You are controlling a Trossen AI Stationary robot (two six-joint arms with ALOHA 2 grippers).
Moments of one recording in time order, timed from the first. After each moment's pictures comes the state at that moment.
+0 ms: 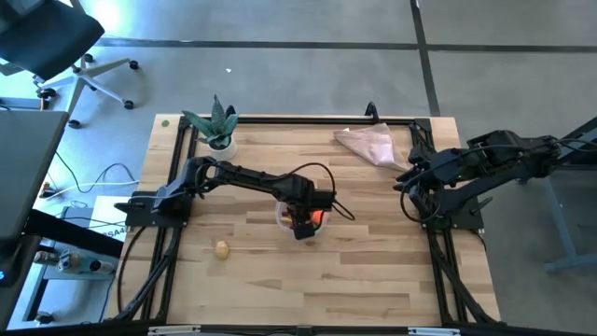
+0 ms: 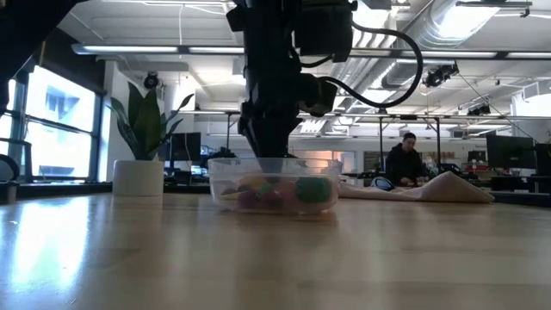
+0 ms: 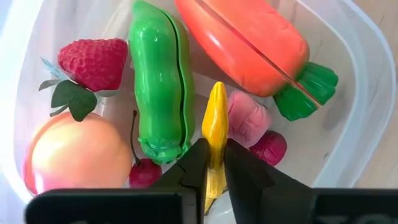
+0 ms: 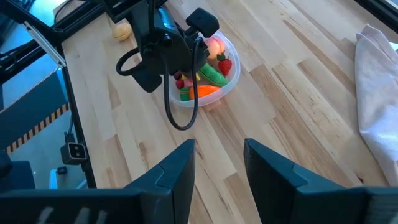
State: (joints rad) left arm 0.06 2.20 1.77 -1.04 -0.02 -0.29; right arm 0.29 0.97 1.42 -1.32 0.25 0.76
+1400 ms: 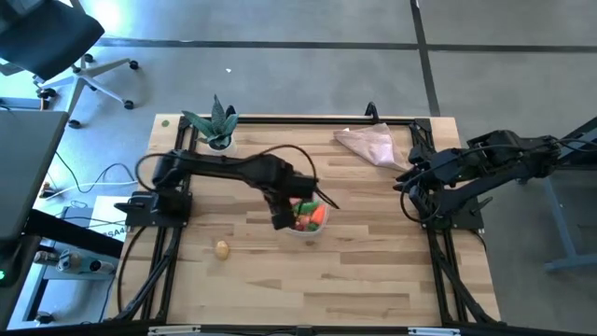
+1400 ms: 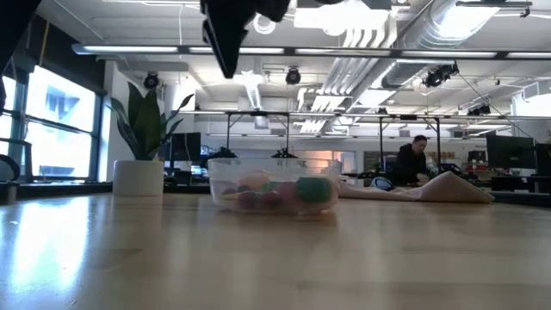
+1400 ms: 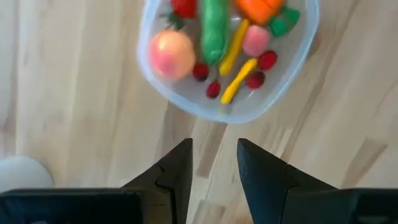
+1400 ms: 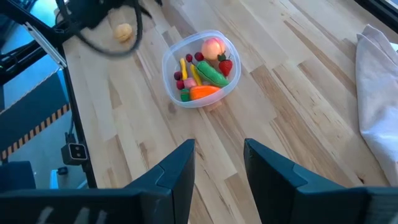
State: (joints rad) left arm 0.02 1.98 1.96 -1.50 -0.12 -0.37; right arm 0.29 0.97 1.42 -1.32 0.25 0.76
